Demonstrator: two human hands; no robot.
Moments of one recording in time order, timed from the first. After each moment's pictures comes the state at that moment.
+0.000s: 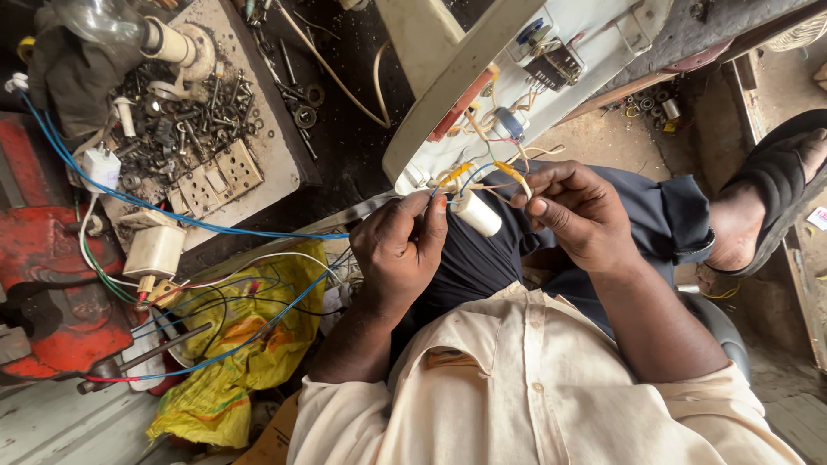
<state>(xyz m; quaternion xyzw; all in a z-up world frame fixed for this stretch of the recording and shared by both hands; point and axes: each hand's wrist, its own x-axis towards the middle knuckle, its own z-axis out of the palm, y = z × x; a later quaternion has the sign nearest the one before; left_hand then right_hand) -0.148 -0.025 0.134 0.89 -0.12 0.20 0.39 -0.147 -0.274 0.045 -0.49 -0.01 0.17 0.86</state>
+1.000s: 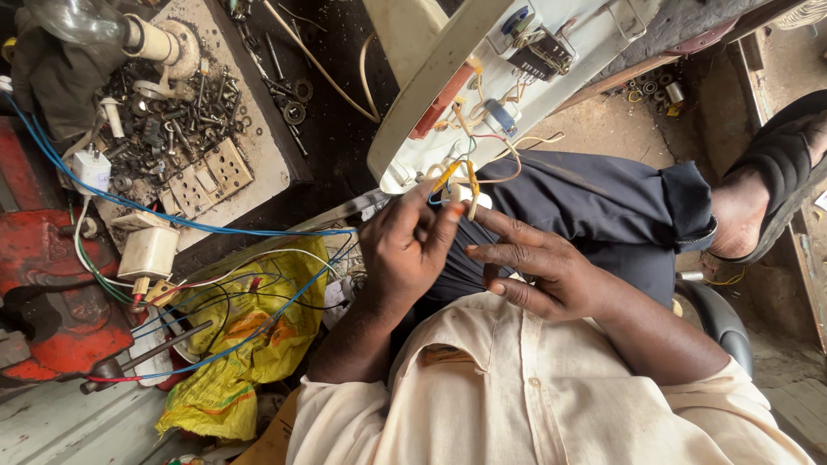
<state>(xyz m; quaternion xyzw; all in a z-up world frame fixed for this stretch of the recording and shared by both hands) -0.153 -0.031 0.131 0.90 -0.11 0.11 0.41 -0.168 -0.258 0.093 -0.69 -0.35 0.11 0.63</state>
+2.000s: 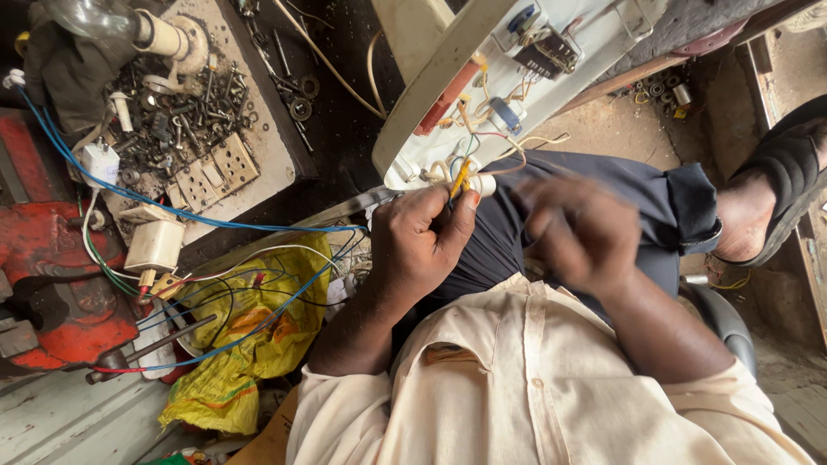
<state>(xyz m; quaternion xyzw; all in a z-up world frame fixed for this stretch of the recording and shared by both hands) -0.139 -0.043 0.158 0.87 -0.12 0.06 0.46 -0.155 -0.265 0.091 -0.76 -0.19 -0.09 0.61</state>
